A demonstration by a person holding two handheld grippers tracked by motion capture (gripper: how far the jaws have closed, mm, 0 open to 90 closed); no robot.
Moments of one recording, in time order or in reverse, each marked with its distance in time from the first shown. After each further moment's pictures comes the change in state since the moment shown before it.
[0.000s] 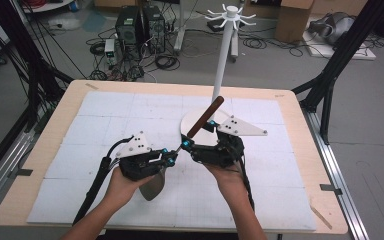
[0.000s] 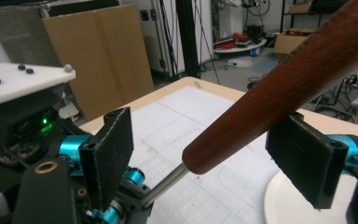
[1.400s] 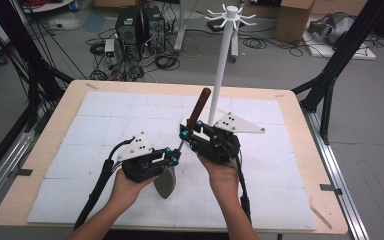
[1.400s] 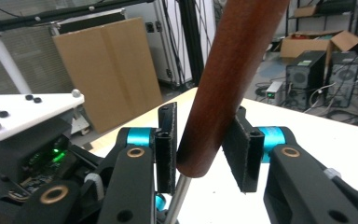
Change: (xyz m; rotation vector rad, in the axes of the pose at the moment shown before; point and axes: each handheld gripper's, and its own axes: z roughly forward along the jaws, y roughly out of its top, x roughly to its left) left arm -0.009 0.003 0.003 -0.051 0.021 -0.002; right arm 0.009 0.009 0.005 -0.031 0.029 0.061
